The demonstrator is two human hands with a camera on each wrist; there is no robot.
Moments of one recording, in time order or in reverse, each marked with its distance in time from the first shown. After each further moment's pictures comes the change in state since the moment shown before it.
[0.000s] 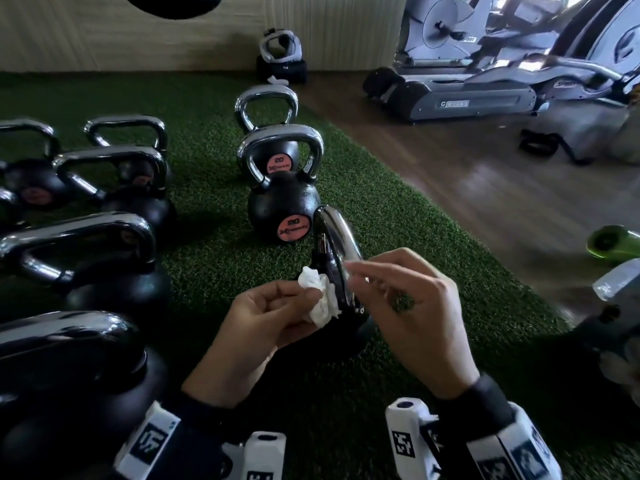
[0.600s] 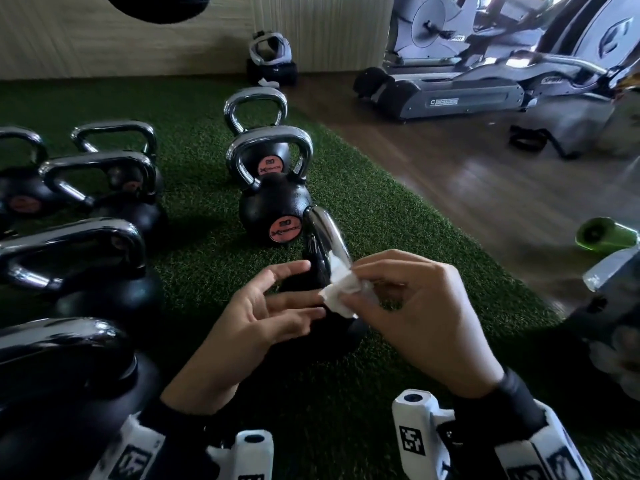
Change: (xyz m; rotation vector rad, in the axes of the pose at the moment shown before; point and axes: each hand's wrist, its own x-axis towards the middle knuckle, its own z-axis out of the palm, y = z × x) left_hand -0.011 0.015 0.004 0.290 -0.115 0.013; right_hand 0.003 0.000 -0.021 0.103 -0.147 0.074
